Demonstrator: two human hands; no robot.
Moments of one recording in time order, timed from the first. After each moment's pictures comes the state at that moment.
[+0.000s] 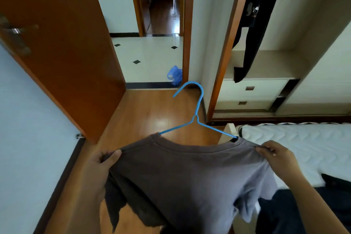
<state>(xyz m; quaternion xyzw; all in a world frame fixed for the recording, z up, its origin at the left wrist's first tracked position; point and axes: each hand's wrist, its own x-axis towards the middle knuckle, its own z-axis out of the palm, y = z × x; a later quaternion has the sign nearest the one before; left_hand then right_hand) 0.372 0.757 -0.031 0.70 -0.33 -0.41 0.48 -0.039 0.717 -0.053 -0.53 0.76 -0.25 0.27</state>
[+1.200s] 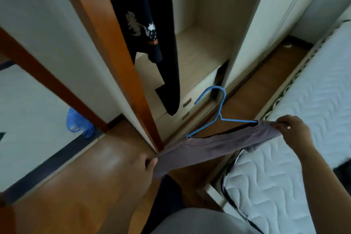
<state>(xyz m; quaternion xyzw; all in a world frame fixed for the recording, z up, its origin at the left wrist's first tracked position) 0.038 0.094 -0.113 0.51 -0.75 -0.42 0.04 -0.312 0.293 -0.092 -0.18 0.94 -0.26 0.10</state>
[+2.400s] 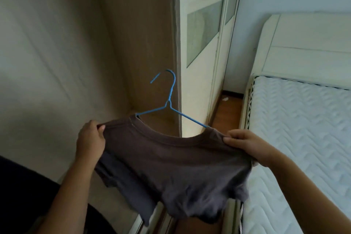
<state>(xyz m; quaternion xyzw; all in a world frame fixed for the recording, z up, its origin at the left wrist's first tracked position) -0.459 -0.200 0.014 0.38 -0.87 -0.16 0.26 -0.612 0.168 0.039 -0.23 0.77 -0.52 0.28</state>
